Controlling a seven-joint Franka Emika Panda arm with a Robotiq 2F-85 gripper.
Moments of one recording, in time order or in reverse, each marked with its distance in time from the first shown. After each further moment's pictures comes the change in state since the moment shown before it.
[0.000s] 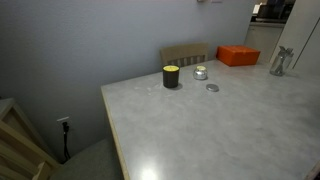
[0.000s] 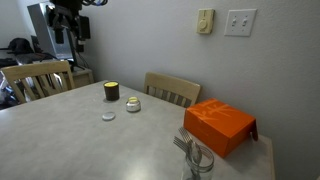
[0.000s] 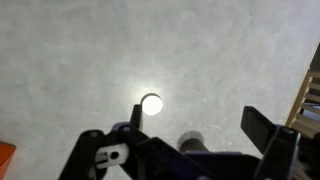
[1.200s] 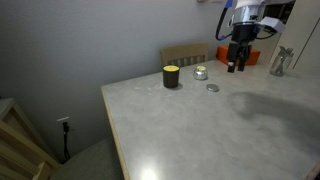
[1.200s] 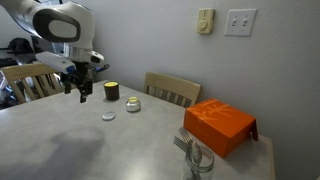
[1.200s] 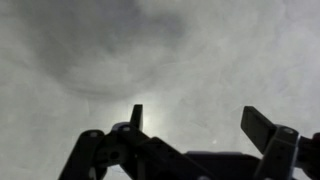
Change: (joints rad) arm 0.042 0.377 0.129 -0.053 0.012 0.331 0.074
